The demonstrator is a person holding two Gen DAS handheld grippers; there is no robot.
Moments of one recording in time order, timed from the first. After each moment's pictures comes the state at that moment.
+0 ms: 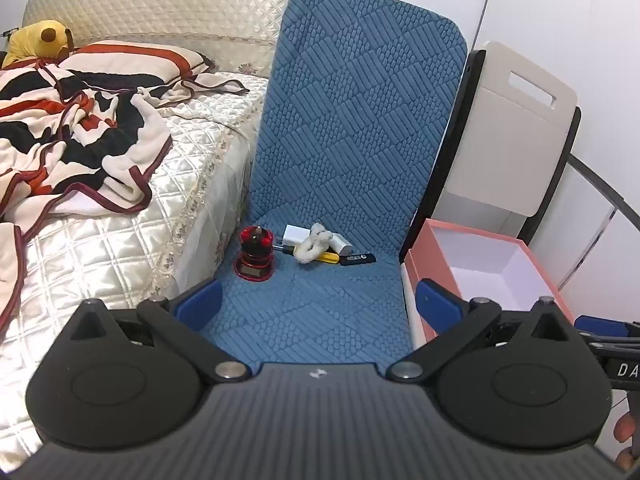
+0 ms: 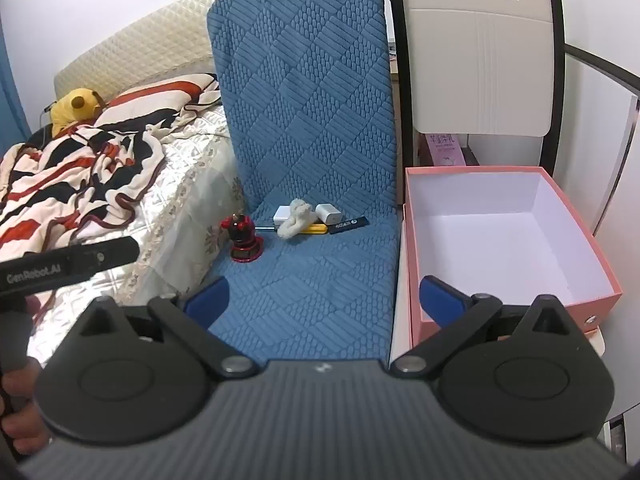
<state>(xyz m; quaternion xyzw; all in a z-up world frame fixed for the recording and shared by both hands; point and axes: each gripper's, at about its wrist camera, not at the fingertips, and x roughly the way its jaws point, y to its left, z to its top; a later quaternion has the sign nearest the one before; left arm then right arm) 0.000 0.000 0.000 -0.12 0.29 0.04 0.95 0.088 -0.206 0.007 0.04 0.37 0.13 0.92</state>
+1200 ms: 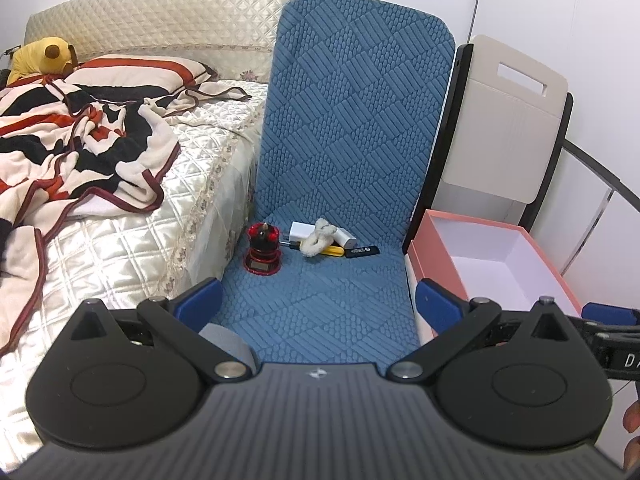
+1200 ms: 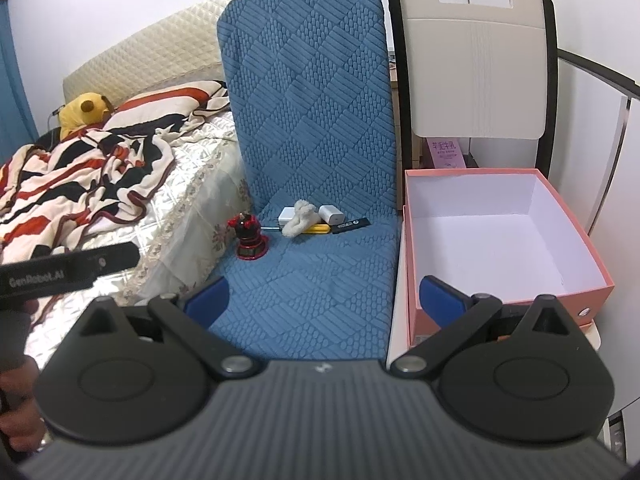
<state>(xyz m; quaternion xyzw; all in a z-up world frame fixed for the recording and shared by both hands) -0.036 -0.018 0.007 -0.09 0.29 0.05 0.95 0.062 -0.220 0.013 0.05 0.36 0.15 0.92</state>
